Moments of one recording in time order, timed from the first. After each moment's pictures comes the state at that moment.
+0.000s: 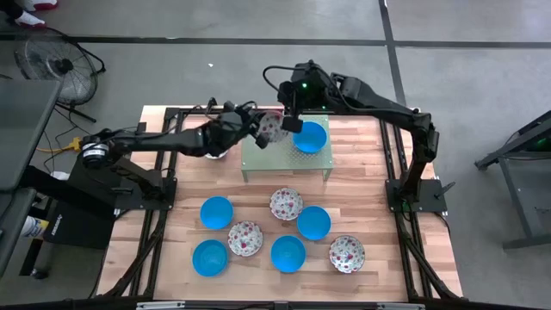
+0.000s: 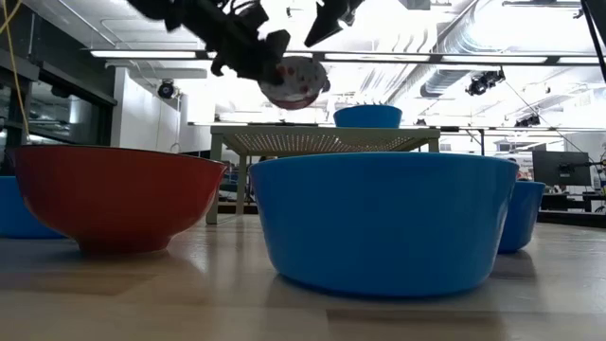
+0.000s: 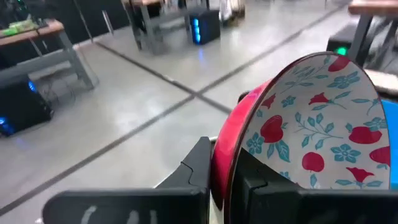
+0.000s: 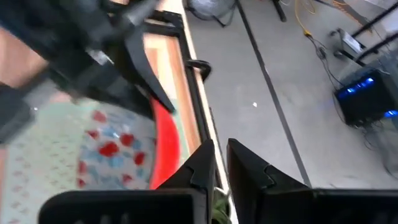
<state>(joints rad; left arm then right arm) 0.24 1.38 1.02 0.10 -0.62 -0.05 -0.34 1.81 2.03 -0.85 0.18 -0.36</state>
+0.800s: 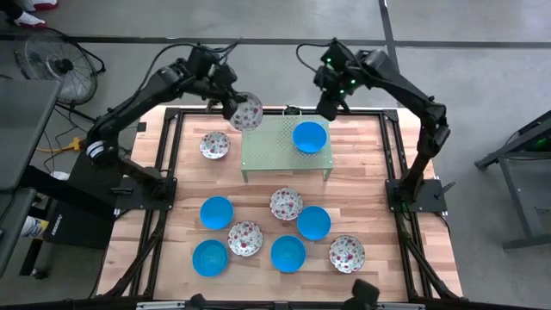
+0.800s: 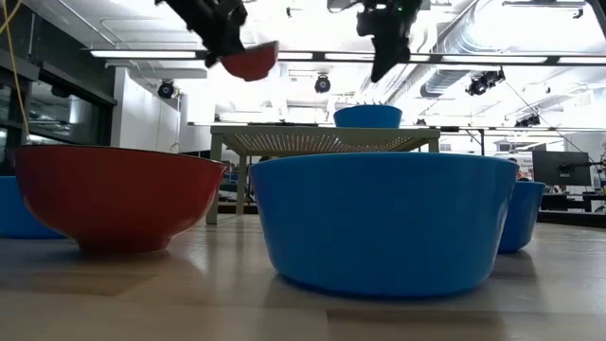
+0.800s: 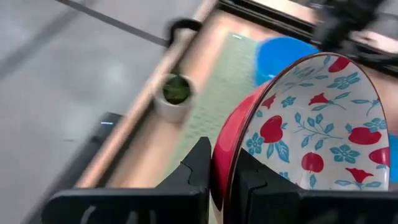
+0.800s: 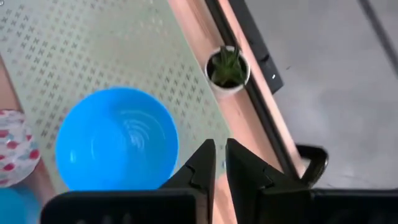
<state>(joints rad) 0.75 1.43 1.54 -0.81 0.38 0.16 -0.66 1.76 2.03 -1.34 -0.08 -0.22</state>
